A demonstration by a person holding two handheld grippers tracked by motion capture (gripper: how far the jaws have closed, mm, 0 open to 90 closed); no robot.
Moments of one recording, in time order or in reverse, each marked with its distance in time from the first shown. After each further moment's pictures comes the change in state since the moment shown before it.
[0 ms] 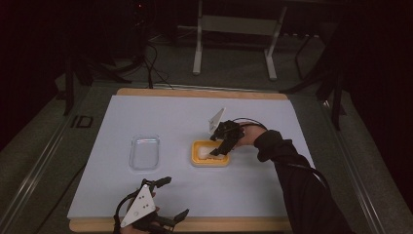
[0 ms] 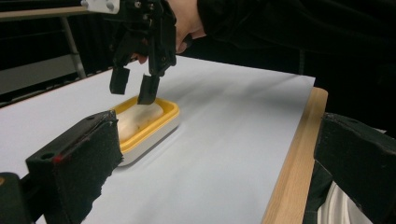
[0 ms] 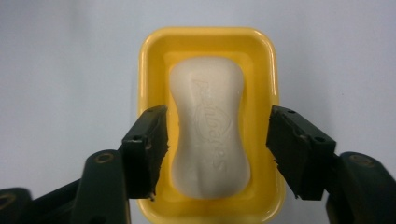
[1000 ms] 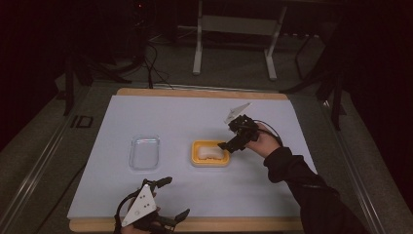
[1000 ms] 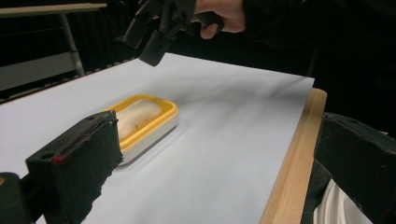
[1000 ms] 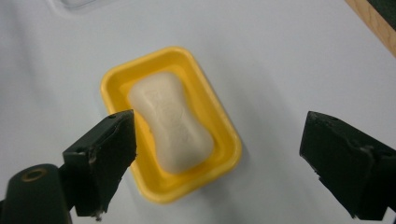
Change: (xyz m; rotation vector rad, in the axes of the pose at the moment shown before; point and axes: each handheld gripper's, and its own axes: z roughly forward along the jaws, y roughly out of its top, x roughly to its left) left arm -0.001 0.000 0.002 0.003 -0.001 -0.014; right arm 0.024 -0.024 -0.048 -0.154 -0.264 0.363
